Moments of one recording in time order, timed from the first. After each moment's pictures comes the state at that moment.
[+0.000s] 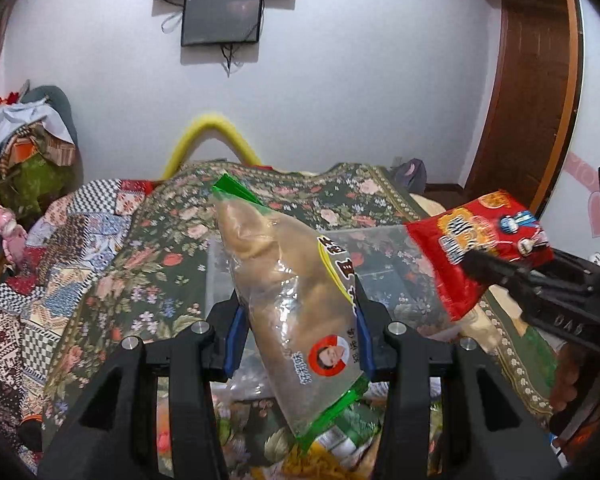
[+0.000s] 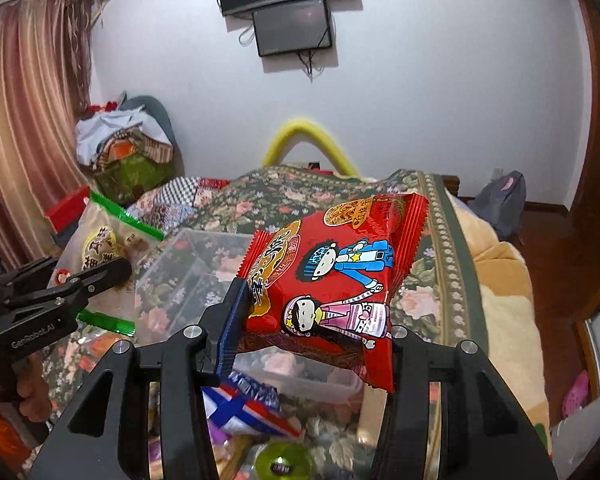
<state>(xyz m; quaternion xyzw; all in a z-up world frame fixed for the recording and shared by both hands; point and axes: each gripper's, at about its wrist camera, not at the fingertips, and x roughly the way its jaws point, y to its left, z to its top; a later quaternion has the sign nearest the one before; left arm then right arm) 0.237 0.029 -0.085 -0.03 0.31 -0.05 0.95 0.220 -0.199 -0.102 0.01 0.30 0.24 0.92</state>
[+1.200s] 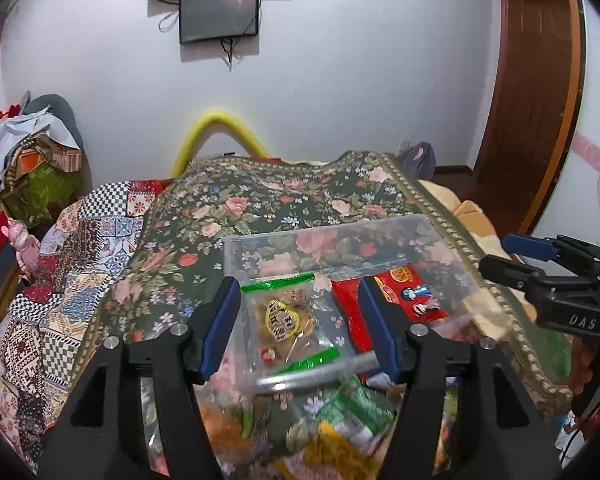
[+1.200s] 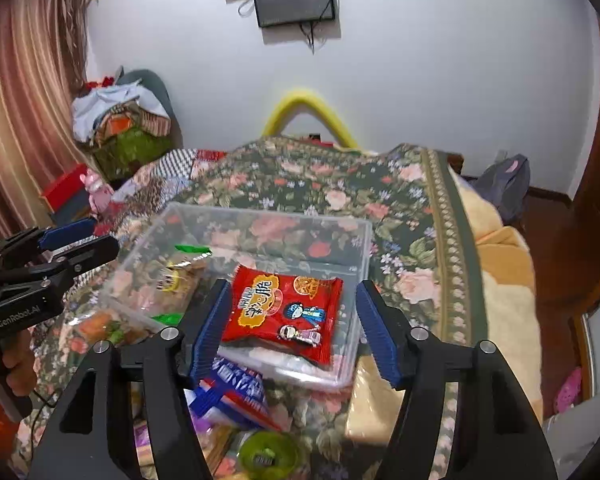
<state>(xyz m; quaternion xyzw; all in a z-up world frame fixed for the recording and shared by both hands) 0.224 0.030 -0.066 0.01 0.33 -0.04 0.94 0.223 -0.211 -0.088 -0.01 0.35 0.24 0.91</state>
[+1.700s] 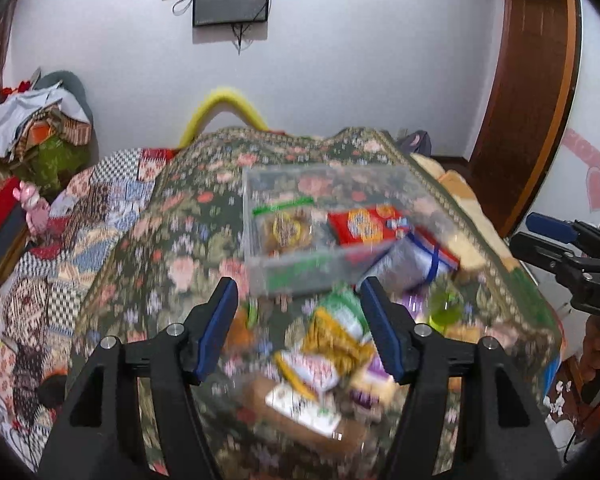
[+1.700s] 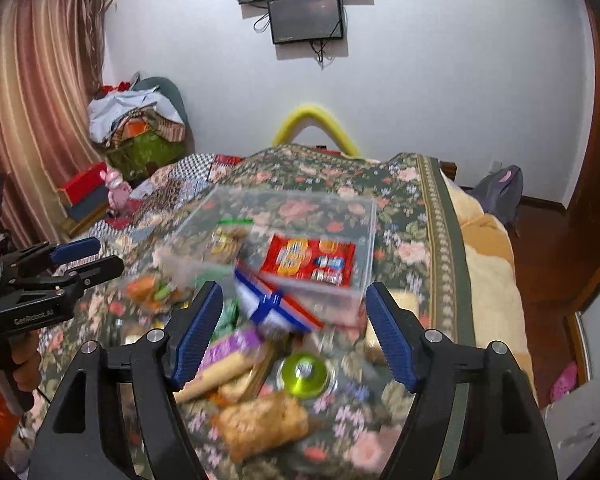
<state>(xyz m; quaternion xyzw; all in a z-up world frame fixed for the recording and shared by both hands) 0.132 0.040 -0.089 -0.02 0.36 -0.03 0.93 0.143 -0.217 -0.085 -0.02 0.33 0.24 0.91</state>
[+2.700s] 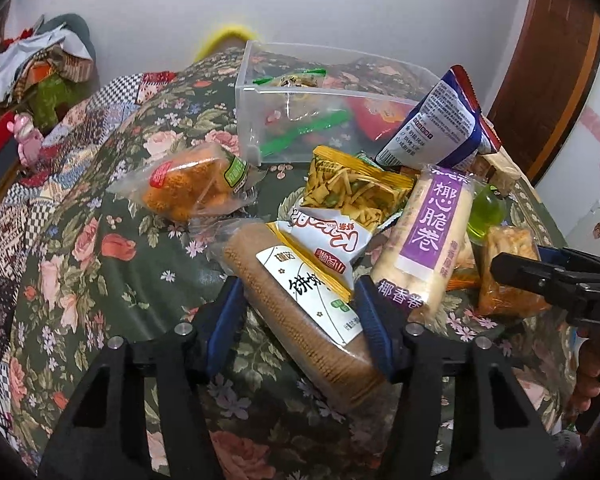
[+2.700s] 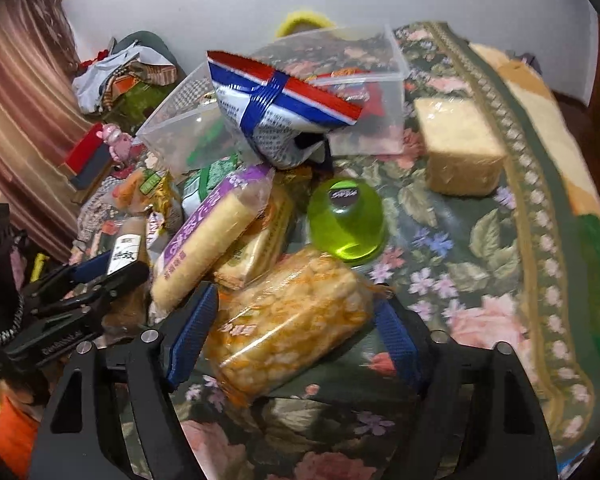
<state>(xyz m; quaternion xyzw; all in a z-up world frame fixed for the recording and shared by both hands) 0.108 0.031 -0.192 -0.04 0.43 -0.02 0.90 0.133 -0.208 -0.193 0.05 0.48 0.26 0.84</state>
